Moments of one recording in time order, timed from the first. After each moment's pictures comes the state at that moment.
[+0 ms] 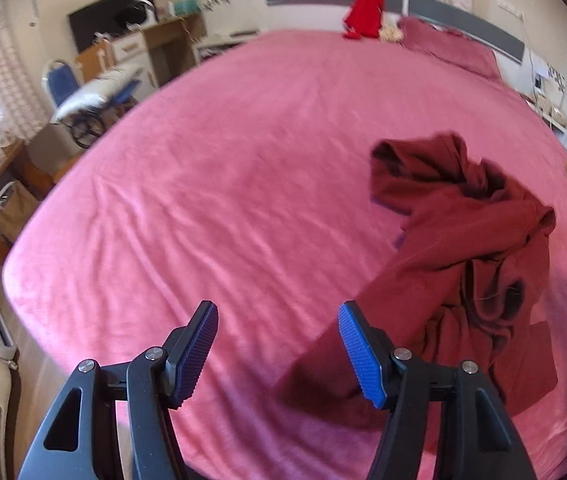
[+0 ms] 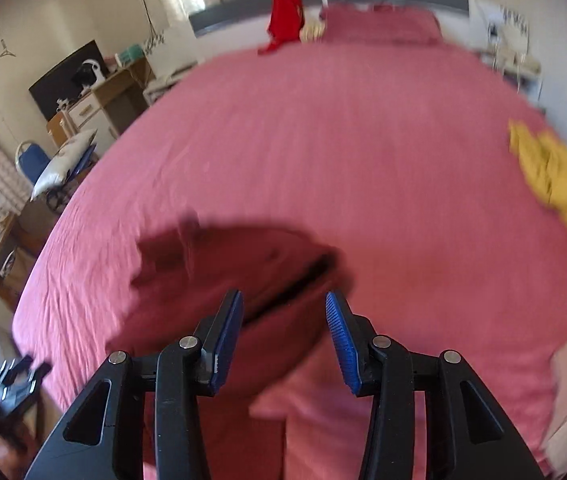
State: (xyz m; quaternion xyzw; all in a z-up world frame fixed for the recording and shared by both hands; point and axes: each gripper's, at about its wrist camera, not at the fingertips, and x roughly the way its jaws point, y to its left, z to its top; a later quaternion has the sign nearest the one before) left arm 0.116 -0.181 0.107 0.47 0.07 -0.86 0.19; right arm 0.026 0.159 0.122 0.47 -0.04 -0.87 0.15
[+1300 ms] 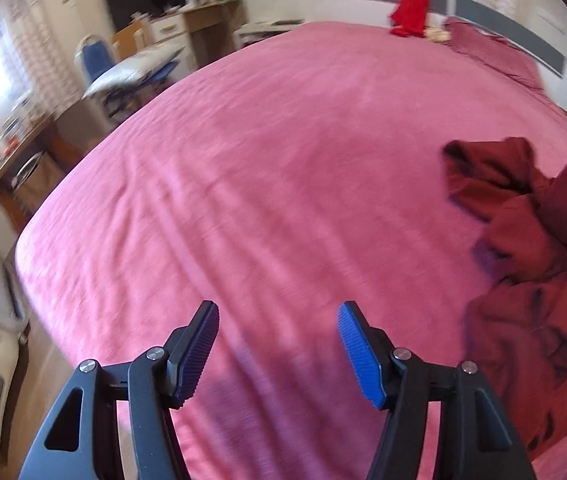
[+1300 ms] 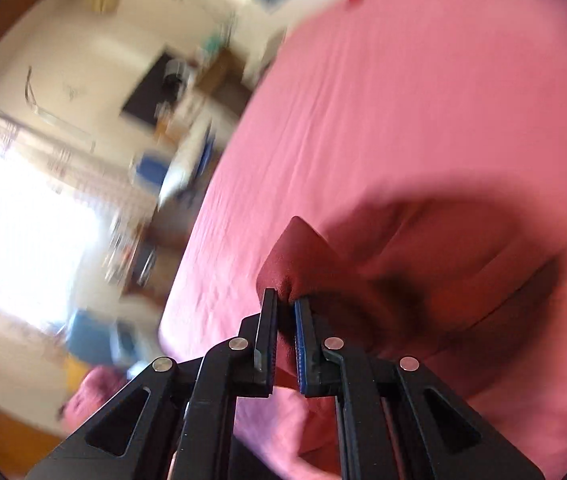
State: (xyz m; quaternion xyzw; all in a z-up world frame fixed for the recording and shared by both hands) left arm 0.114 -0.216 0.078 0.47 0.08 -0.84 0.26; right arm -0.058 0.121 0.197 0.46 -0.22 -0.80 0.30
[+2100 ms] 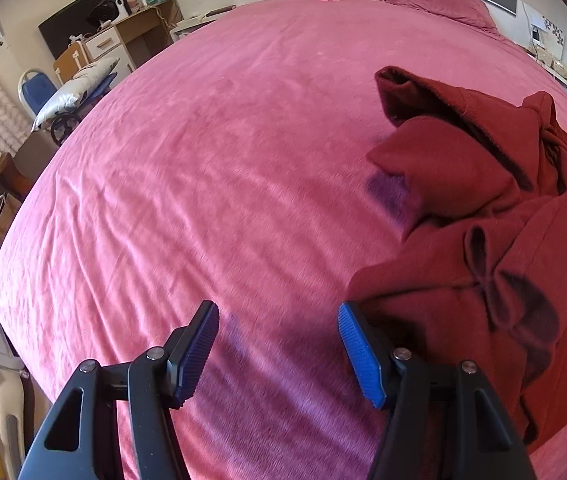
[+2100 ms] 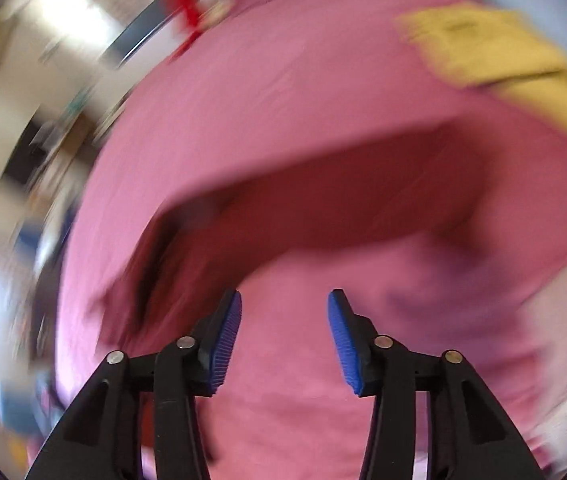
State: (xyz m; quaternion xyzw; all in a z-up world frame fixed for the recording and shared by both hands) left arm 0.073 -0.131 0.039 0.52 0.03 -0.83 0.20; right arm -0.011 0.275 0.106 0.54 -0.17 -0.81 0.16
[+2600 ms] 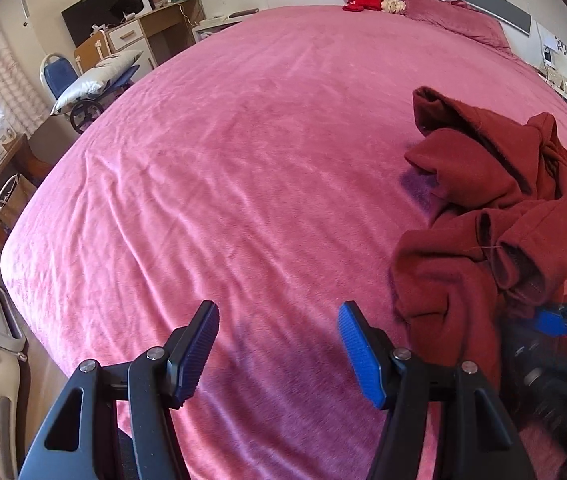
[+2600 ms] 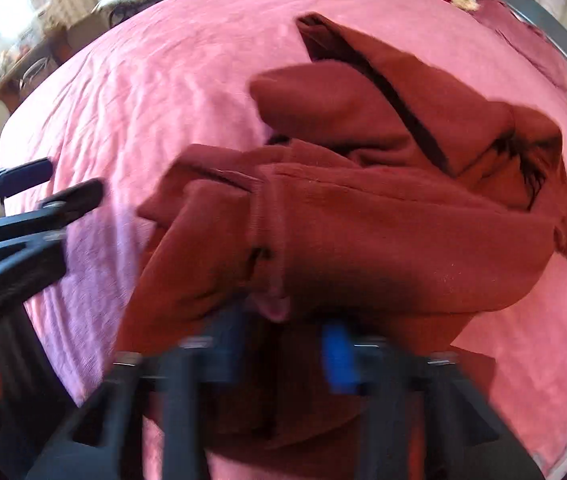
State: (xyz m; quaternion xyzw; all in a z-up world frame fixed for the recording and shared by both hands) left arm 0.119 -0.148 0.056 0.50 0.05 -0.84 0.22; right arm 0.069 -0.010 0.025 0.54 0.13 -0.79 0.26
